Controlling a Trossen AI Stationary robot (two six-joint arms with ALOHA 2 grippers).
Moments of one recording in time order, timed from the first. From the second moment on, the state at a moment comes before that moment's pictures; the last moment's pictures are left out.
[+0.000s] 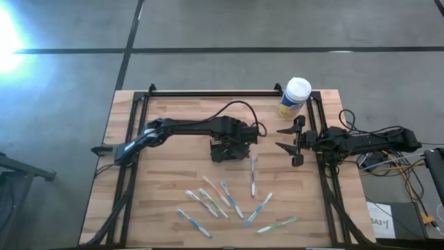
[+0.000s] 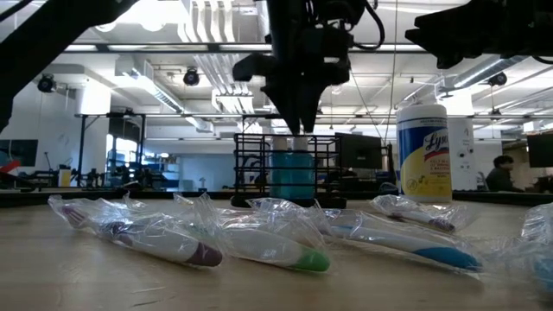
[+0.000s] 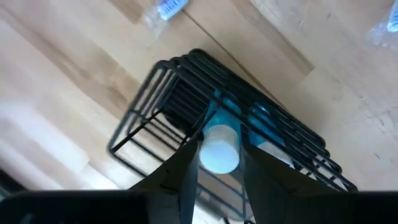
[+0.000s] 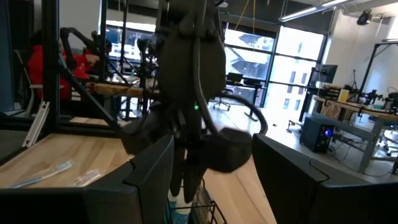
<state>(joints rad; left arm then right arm) 0.03 2.24 2.24 -1.32 -0.13 0.87 0.05 0.45 0.17 0.42 0.16 -0.14</state>
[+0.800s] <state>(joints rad) 0.03 1.43 1.67 -1.04 0.23 0.30 0.05 0.45 0.17 0.42 0.16 -0.12</state>
